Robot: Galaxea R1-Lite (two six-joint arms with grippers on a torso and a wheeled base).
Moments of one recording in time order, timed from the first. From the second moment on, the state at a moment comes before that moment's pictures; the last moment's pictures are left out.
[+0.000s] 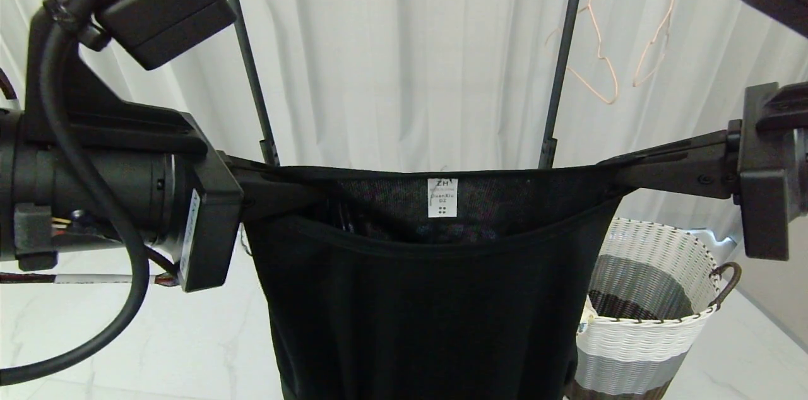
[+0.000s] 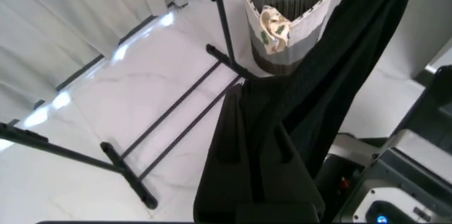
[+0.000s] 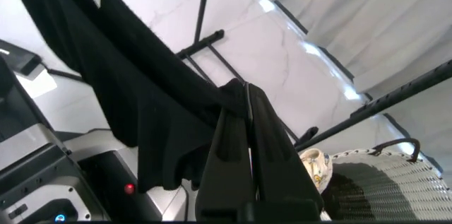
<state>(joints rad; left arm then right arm) -0.70 1.31 -1.28 0.43 -0.11 0.18 0.90 1.33 -1.40 0.47 -0.03 -0.12</state>
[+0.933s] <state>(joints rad) -0.70 1.39 -1.34 0.25 -0.22 0.25 1.06 1.28 -1.39 0.55 -0.02 -0.09</state>
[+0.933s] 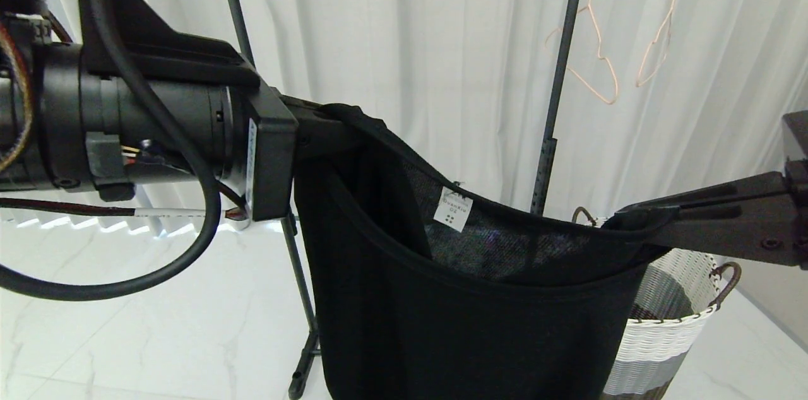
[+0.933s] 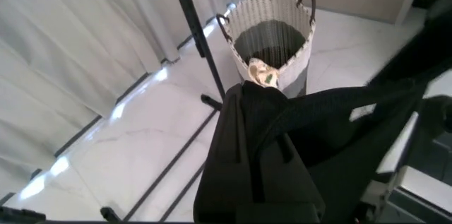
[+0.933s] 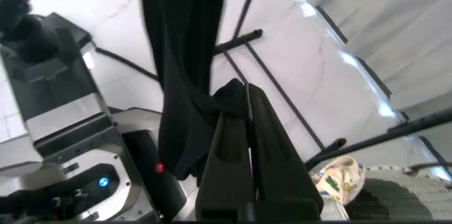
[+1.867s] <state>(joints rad) -0.74 1.26 -1.36 0.64 -0.33 0.16 0.92 1.46 -1.62 0.49 0.00 -0.09</state>
